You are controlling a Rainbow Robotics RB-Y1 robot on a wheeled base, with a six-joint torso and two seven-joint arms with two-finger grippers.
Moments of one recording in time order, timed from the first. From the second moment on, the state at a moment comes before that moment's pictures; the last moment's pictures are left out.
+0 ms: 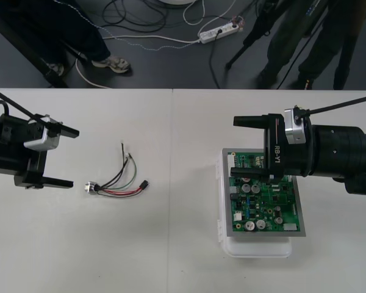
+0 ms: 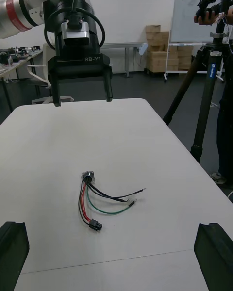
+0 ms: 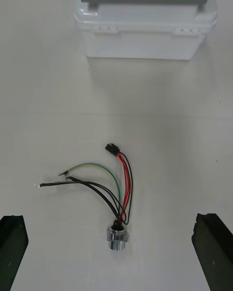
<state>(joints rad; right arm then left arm) -0.25 -0.26 -0.23 -1.71 1.45 -1.57 -0.10 -0.19 0.85 0.15 -1.98 -1.62 -1.54 0.36</state>
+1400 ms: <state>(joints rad) -0.30 -0.25 -0.16 -1.68 1.32 -1.57 -0.02 -0.29 1.00 -0.45 -1.91 -2.11 -1.24 0.57</state>
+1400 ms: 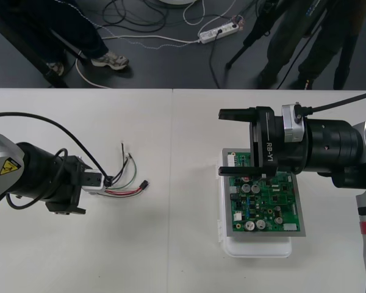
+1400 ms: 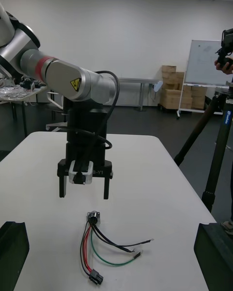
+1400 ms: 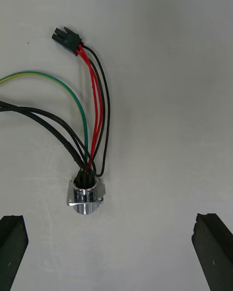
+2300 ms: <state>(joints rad) -0.30 -0.22 -0.16 -1.68 1.32 -1.57 -0.01 -0.41 0.92 -0.53 -1.57 -2.12 -1.06 0.34</state>
